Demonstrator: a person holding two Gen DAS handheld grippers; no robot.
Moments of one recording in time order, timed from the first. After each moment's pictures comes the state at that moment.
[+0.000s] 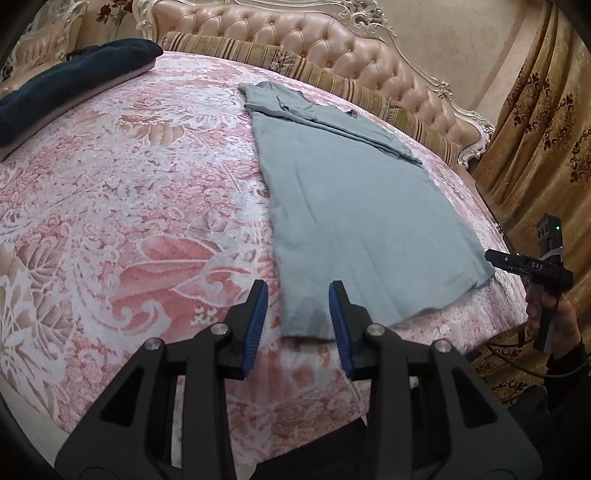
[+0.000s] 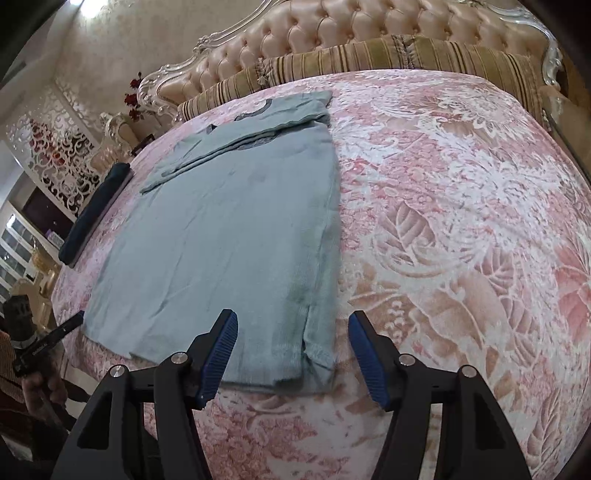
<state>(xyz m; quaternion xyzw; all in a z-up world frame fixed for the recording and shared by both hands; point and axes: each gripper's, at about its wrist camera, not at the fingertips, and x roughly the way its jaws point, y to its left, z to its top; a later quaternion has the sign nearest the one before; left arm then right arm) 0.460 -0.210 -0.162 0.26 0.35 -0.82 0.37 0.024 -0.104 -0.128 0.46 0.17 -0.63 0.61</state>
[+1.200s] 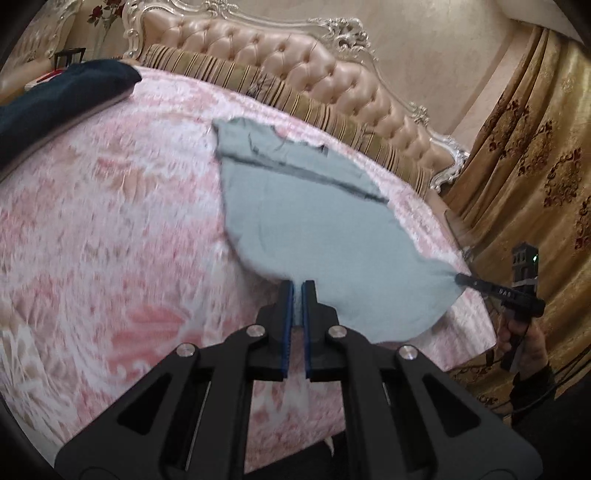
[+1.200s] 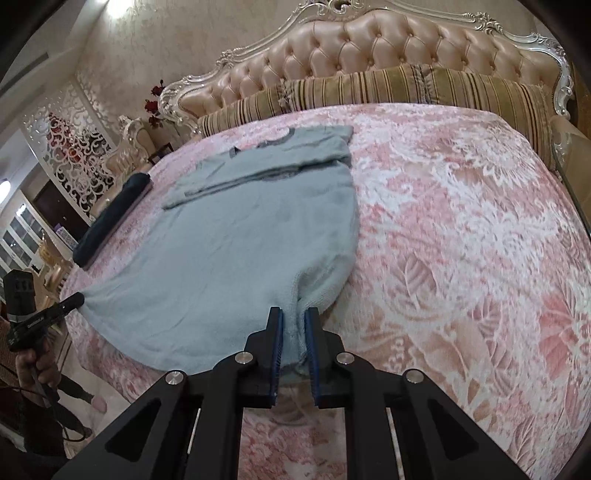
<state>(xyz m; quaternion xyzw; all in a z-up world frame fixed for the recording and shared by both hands) 0.459 -0.236 -0.109 0.20 0.36 -0.85 0.33 0.021 -0.103 -0.088 0.42 0.14 -0.63 0.64</state>
